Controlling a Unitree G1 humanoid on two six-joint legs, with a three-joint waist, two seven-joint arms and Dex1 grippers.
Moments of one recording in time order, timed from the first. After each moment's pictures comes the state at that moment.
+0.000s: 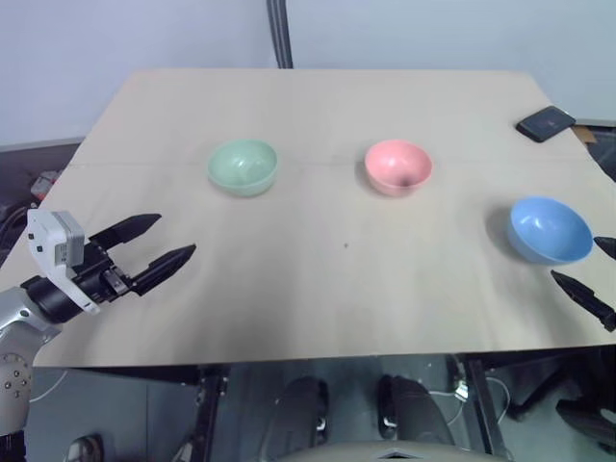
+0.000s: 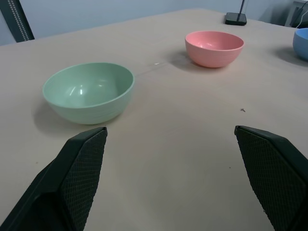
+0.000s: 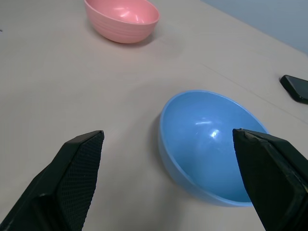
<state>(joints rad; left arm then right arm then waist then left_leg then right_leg) 0.17 0.84 0.61 -0.23 -0.75 0.35 -0.98 0.34 -0.79 -0.66 -0.23 0.51 0.13 0.91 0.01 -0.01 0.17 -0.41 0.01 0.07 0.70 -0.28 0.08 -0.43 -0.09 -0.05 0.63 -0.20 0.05</state>
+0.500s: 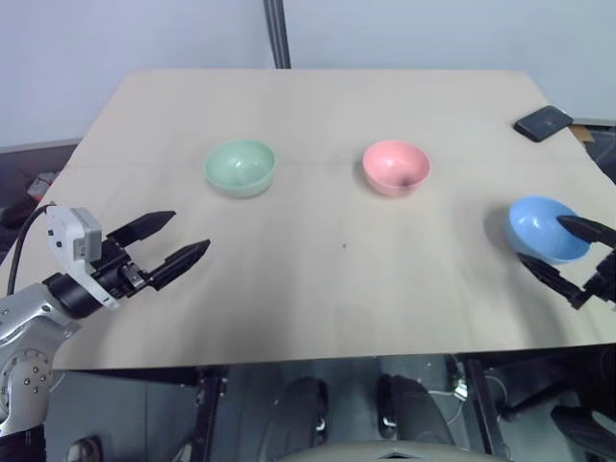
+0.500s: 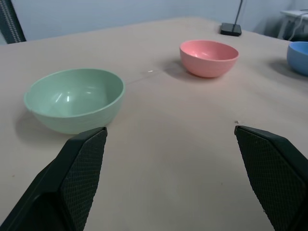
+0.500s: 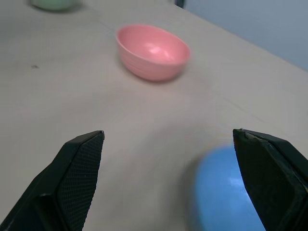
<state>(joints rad) 0.12 0.77 0.57 -0.30 -0.75 0.41 -0.89 0.11 -0.79 -0.45 -0.33 0.50 0.23 0.88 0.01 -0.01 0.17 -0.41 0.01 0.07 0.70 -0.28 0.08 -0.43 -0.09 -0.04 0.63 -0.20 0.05</state>
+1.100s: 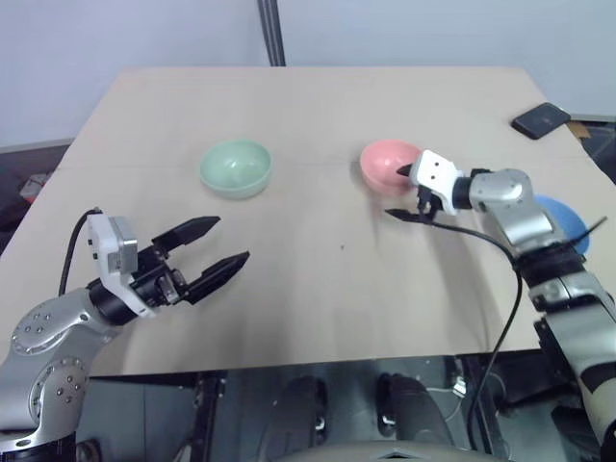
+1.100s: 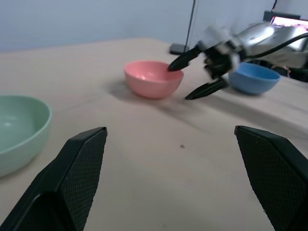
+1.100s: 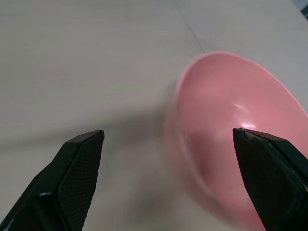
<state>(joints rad) 0.15 0.69 0.50 -0.46 -0.83 0.40 -0.93 -0.96 -0.50 0.30 0.74 -0.08 -0.09 0.94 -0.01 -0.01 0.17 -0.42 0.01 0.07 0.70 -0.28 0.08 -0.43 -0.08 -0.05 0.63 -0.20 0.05</state>
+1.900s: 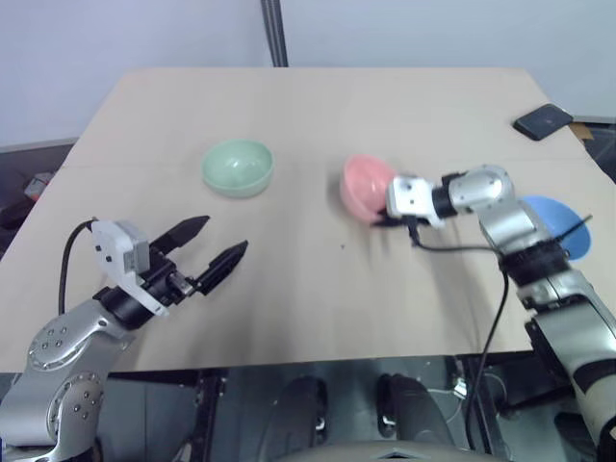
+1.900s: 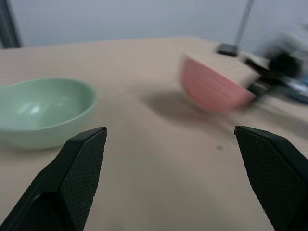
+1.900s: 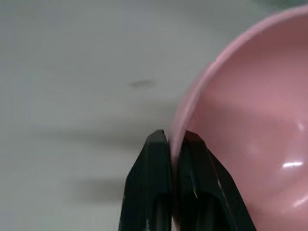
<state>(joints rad) 0.16 0.64 0.46 -0.51 -0.75 0.48 -0.66 -0.78 -0.55 0.38 0.21 -0.09 0.12 1.32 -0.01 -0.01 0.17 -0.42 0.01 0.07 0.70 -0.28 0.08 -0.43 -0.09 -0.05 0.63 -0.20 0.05</state>
